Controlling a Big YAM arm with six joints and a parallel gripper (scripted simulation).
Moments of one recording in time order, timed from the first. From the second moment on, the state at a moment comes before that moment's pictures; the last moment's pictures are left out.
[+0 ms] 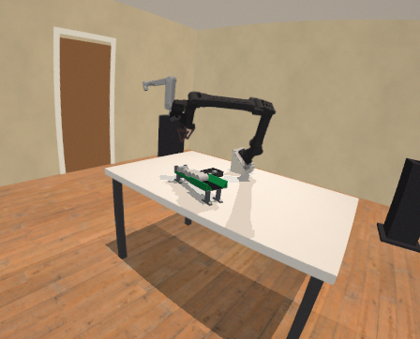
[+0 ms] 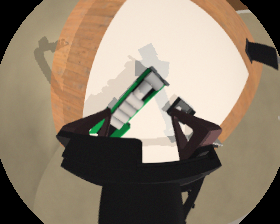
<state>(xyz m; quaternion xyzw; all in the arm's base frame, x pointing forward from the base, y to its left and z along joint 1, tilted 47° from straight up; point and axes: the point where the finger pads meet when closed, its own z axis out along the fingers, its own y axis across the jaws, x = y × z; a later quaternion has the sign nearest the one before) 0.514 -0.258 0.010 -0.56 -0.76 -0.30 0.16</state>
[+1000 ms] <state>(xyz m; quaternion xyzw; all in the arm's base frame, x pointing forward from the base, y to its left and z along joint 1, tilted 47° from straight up) 0.506 -0.172 -0.051 -0.74 -0.54 -0.25 0.30</state>
